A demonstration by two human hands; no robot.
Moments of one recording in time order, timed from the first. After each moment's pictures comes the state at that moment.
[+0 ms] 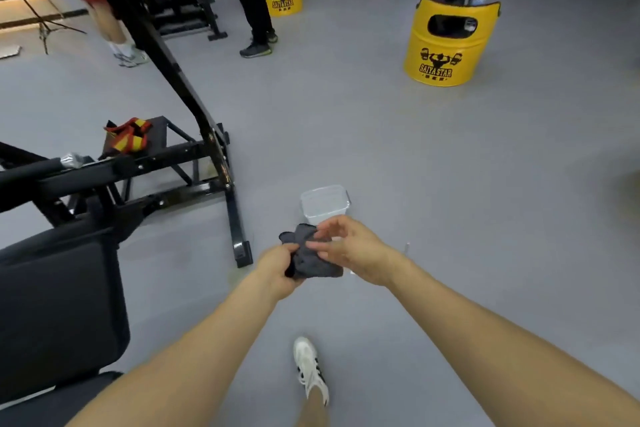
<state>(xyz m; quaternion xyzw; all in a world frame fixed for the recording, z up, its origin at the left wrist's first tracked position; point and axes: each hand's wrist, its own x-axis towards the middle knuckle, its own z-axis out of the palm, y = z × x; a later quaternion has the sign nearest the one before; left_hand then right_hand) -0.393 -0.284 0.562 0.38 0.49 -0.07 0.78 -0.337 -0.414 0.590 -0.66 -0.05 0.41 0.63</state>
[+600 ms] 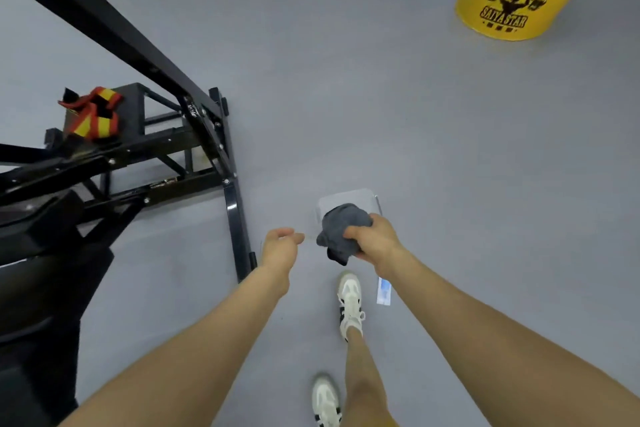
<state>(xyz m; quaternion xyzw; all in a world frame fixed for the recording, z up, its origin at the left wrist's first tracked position) -0.114 -0.096 0.442 0.55 0.55 -0.08 0.62 -0.036 -0.230 0.451 -0.69 0.15 0.40 0.58</state>
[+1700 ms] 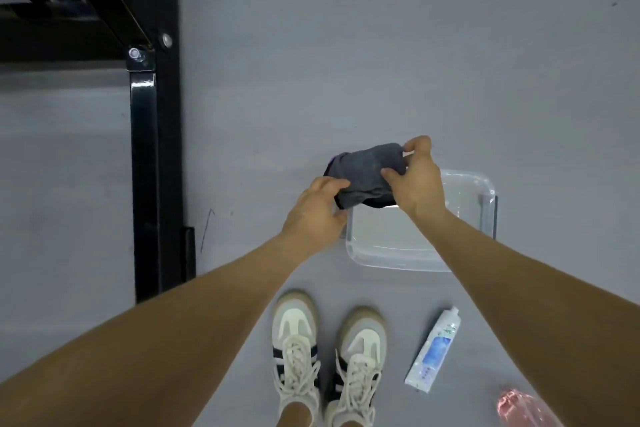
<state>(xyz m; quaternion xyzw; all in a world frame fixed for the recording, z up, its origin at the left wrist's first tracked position) 0.089 0.038 -0.106 0.79 0.32 -0.22 0.47 0.217 -0.065 -0.103 -0.90 -0.07 0.33 0.28</state>
